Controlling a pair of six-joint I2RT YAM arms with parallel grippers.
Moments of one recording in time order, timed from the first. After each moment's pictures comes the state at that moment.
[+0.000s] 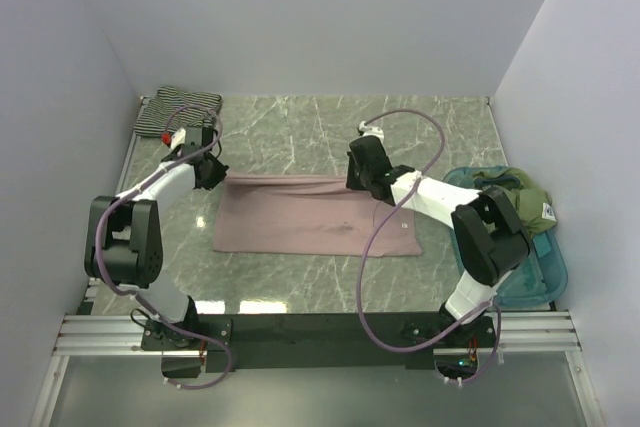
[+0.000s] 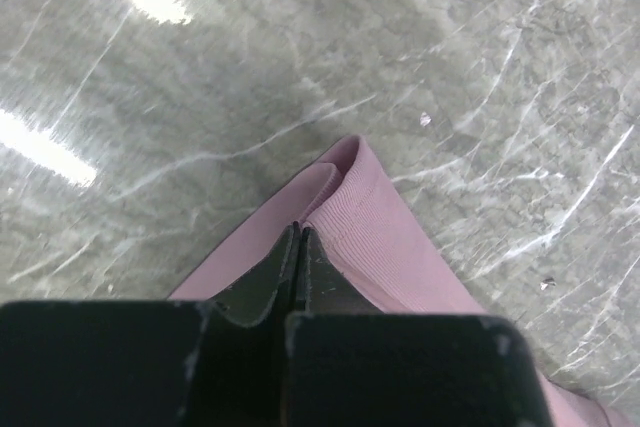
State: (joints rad) left arm -0.10 1.63 1.03 -0.32 -0.19 -0.89; right arm 0.55 1.70 1.06 -0.09 0.21 0.48
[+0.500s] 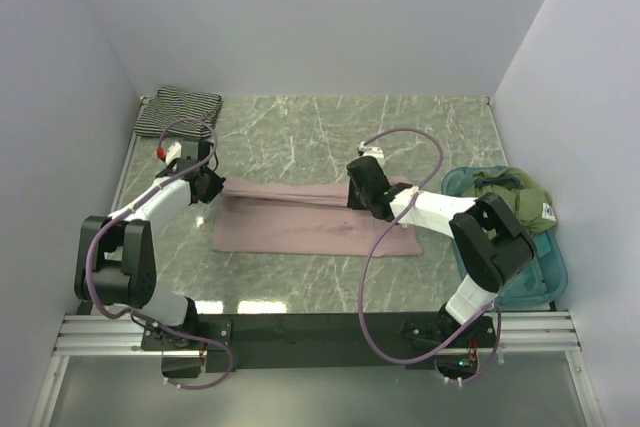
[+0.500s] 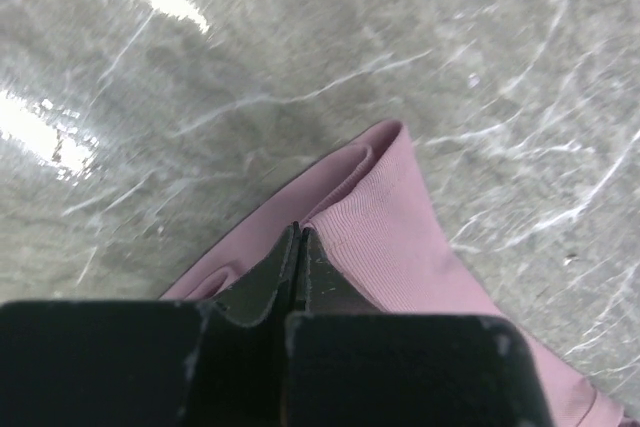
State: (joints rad) left arm -0.10 1.50 0.89 -0.32 -0.21 -0.94; right arm 0.61 1.65 0.89 -0.05 0.26 0.54
